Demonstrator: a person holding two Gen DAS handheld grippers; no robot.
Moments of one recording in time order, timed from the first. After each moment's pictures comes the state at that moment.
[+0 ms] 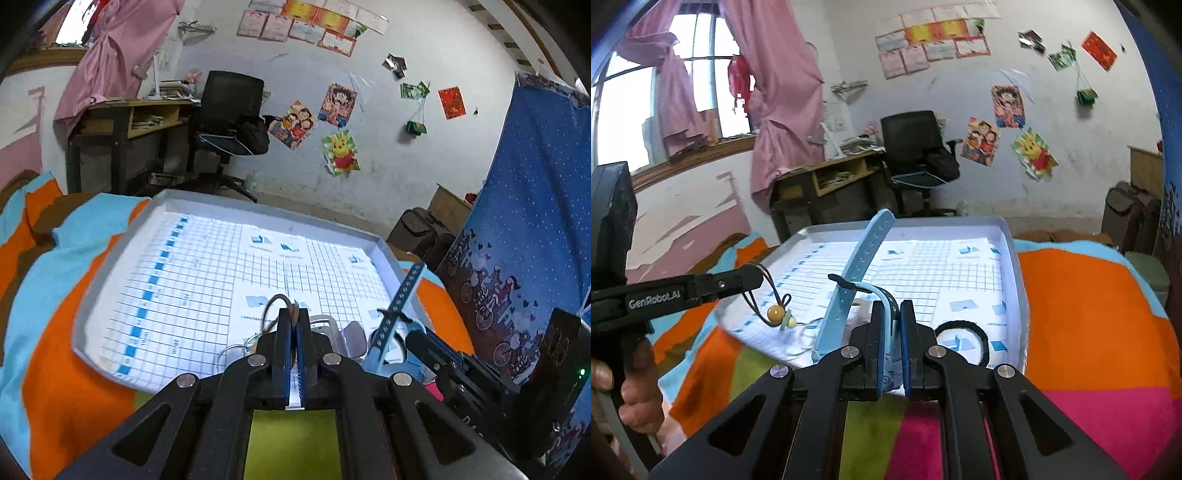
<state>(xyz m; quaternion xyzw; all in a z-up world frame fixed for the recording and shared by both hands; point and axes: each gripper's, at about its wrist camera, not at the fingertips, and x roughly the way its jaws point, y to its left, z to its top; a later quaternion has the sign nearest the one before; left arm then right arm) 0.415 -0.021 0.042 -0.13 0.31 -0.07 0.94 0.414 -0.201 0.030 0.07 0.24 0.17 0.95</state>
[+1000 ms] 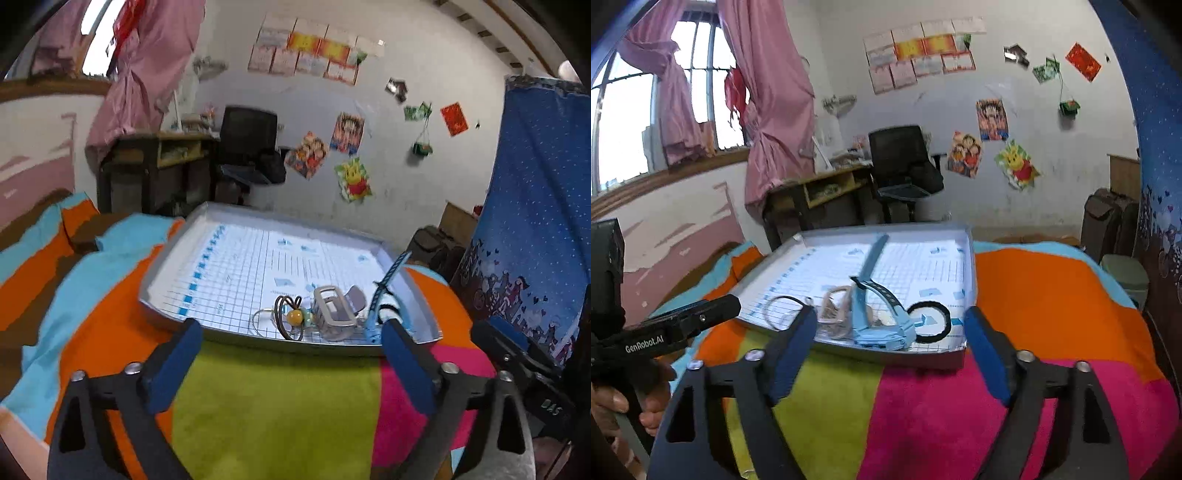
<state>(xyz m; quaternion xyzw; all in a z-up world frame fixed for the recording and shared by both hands) 0.305 -0.022 0.046 -0.10 0.23 -0.01 0.97 0.337 -0.234 0.044 0.07 0.20 0.15 0.97</state>
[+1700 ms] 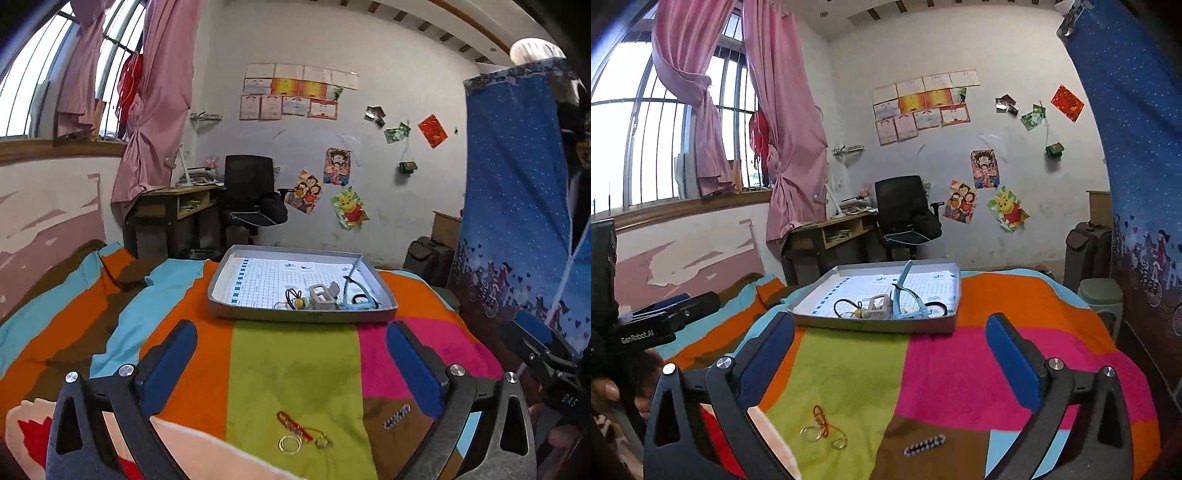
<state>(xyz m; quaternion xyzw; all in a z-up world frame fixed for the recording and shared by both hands) 0.134 -0.032 0.094 -0.04 0.17 0.00 0.99 0.150 -0.259 0.081 0.08 0.11 0.14 0.98</state>
